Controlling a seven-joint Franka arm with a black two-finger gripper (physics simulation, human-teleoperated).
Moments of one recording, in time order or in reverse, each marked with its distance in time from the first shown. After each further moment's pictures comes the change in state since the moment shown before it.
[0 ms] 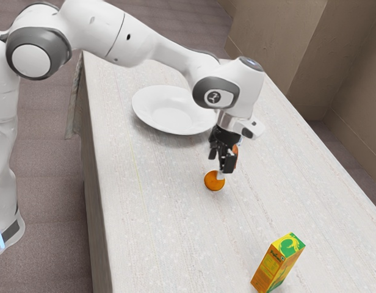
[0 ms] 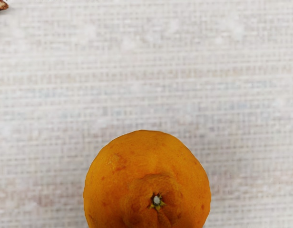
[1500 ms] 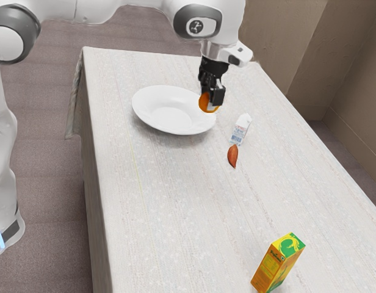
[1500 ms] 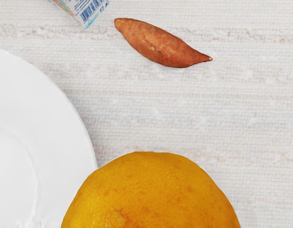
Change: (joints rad) arm 0.006 -0.206 0.133 0.090 0.115 -0.164 0.049
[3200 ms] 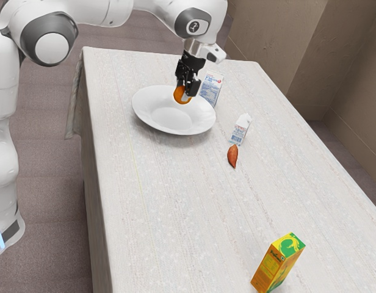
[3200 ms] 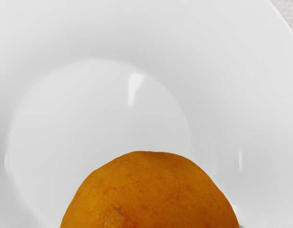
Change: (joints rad) arm 0.405 0.196 -0.093 0.092 -0.028 -0.098 0.252
